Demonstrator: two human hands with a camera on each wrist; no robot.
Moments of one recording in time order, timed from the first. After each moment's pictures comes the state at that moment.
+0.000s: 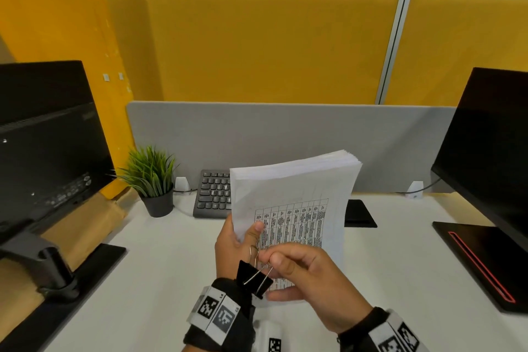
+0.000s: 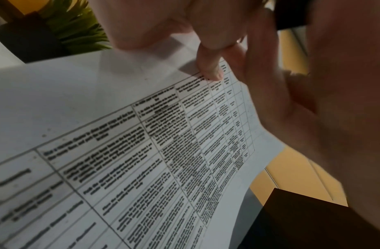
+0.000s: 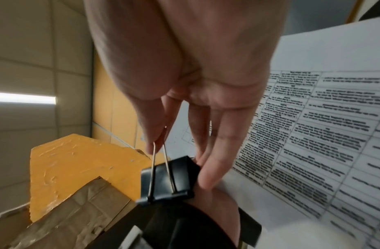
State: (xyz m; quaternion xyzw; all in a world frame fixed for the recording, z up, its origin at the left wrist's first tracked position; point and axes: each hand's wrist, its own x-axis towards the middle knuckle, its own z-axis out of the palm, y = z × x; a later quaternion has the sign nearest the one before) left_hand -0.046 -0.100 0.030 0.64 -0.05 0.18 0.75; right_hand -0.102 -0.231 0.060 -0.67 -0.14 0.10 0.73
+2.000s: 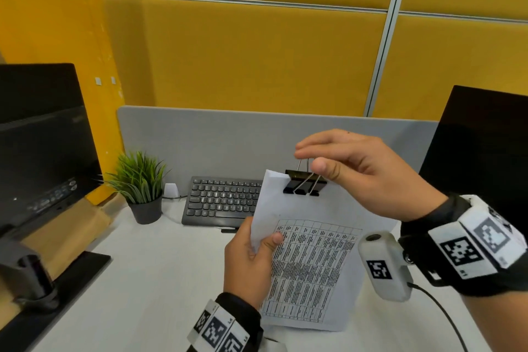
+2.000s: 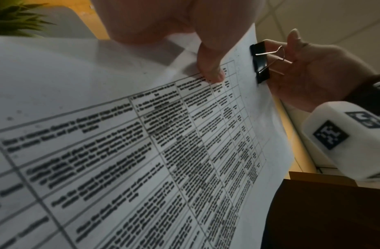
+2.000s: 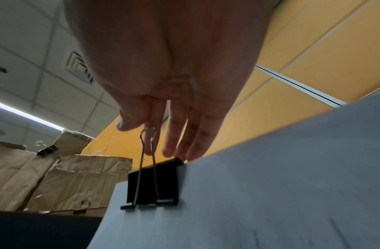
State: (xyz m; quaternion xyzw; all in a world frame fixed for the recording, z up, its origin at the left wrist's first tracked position) left_hand -0.071 -0.125 0.051 0.66 -0.14 0.17 0.72; right_hand -0.078 -0.293 0.212 -0.85 -0.34 -0.19 0.34
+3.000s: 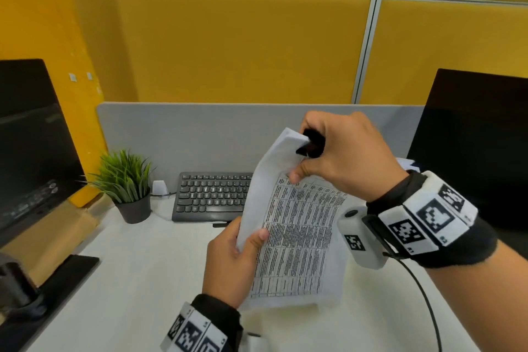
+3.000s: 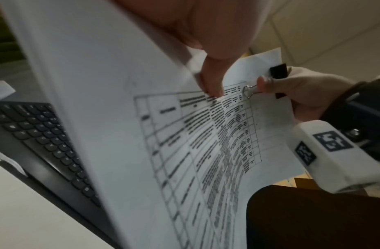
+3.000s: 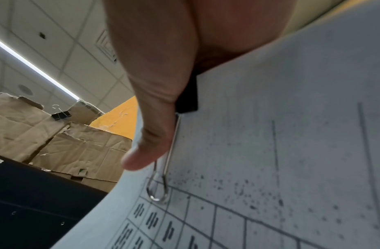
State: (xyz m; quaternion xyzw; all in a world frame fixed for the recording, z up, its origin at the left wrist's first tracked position) left_hand -0.076 -0.110 0.054 0.73 -0.16 0.17 0.65; right_hand -0.076 -0.278 0.218 -0.92 -0.18 -0.29 0.20
